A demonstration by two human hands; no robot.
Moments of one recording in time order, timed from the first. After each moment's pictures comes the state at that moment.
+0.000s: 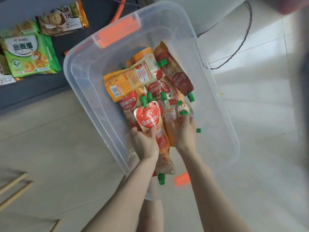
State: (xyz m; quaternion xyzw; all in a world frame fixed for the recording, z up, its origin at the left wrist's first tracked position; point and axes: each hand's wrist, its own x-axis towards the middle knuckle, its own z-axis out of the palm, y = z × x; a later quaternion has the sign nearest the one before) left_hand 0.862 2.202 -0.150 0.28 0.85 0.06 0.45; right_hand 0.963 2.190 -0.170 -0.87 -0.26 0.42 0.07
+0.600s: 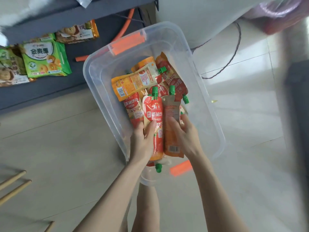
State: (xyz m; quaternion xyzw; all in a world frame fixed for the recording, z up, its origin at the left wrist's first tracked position) left_hand 0.840 2.209 -0.071 0.33 0.72 0.14 0.59; right_hand 0.967 2.193 -0.080 -0.77 -0.23 0.55 0.24
